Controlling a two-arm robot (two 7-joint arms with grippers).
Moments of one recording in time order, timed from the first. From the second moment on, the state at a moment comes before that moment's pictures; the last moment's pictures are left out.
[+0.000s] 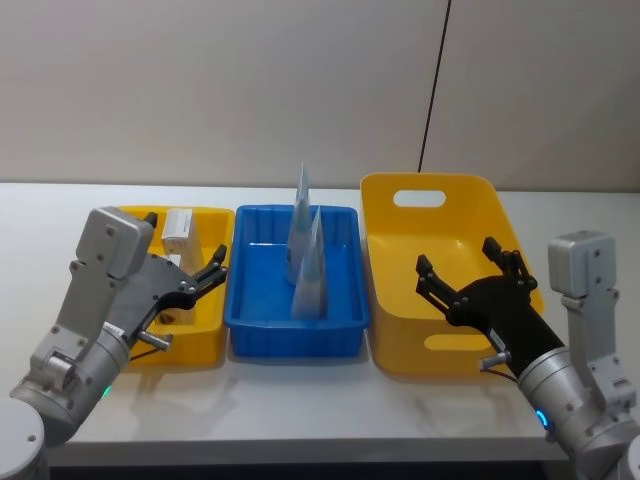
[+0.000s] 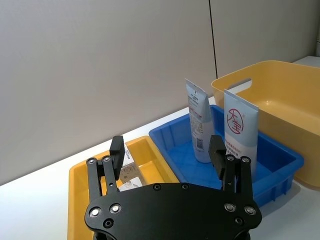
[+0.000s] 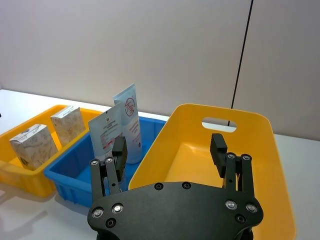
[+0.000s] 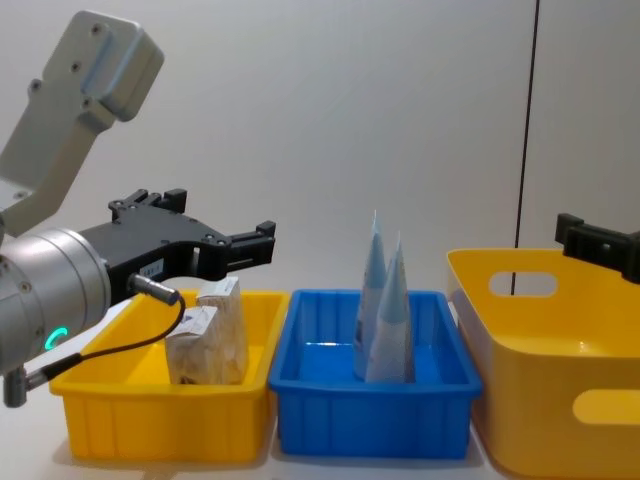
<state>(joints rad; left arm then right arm) -0.24 0.38 0.45 -1.63 -0.20 0.01 -0.01 -0.01 0.34 -0.23 -1.77 0.29 0.03 0.07</state>
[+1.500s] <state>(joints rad) -0.25 0.36 0.42 -1.67 -0.24 0.30 0.00 -0.01 0.34 -0.23 -1.77 0.29 0.03 0.07</state>
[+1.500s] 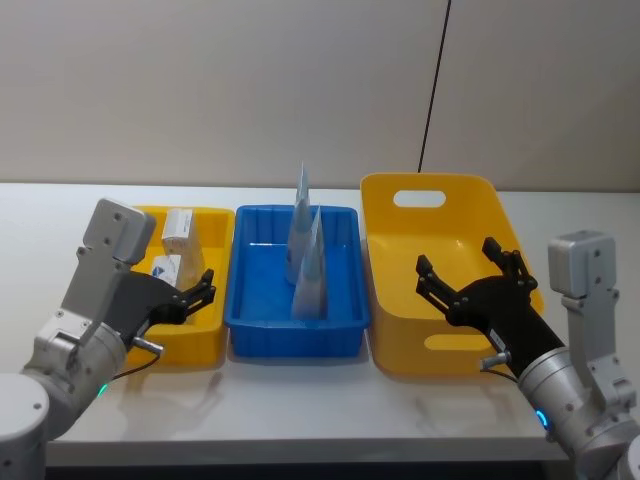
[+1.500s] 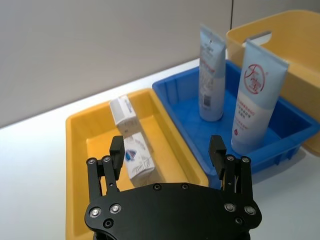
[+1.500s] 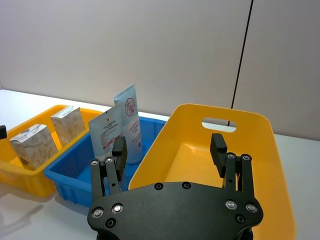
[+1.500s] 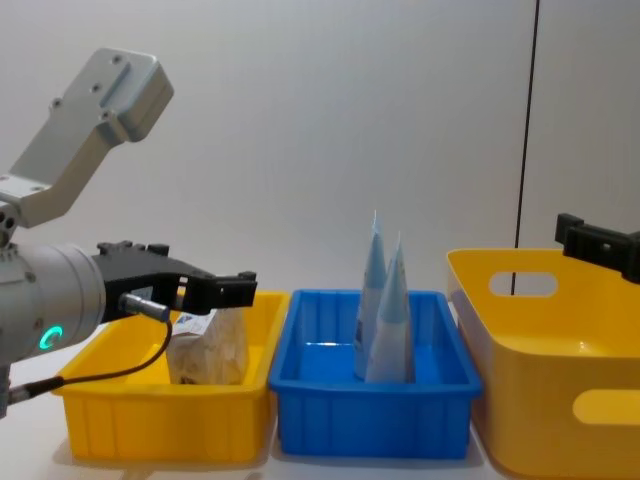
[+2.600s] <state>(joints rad) -0.29 0.23 0.34 -1.55 -0.33 0.47 0.03 -0.01 0.34 -0.23 -1.77 0.29 0.03 0.07</state>
